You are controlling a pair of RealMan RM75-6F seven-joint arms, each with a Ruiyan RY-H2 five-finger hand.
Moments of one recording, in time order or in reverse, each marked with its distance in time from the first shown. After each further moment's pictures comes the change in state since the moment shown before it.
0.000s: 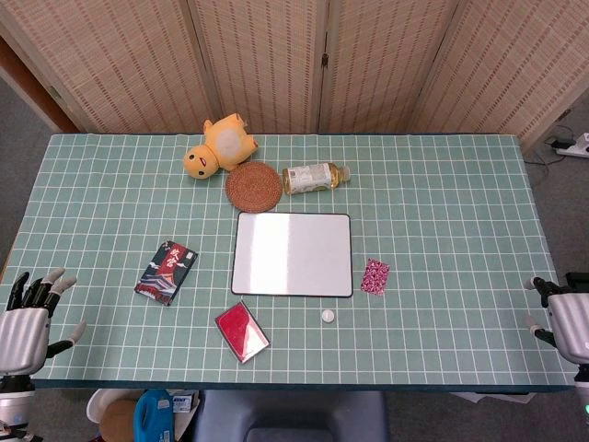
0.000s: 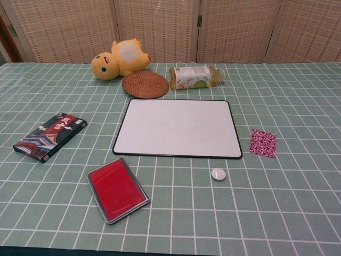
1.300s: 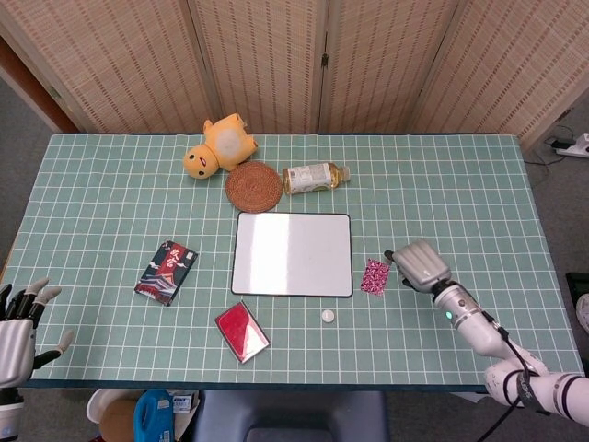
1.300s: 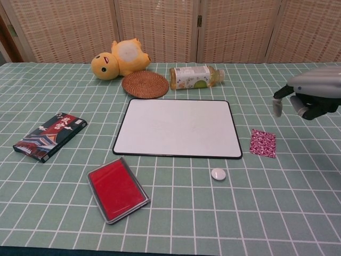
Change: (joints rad) left arm 0.049 -0.002 0.020 0.020 -0.020 0.045 -0.026; right arm 0.552 -0.257 0.129 0.139 0.205 -0.784 -0.125
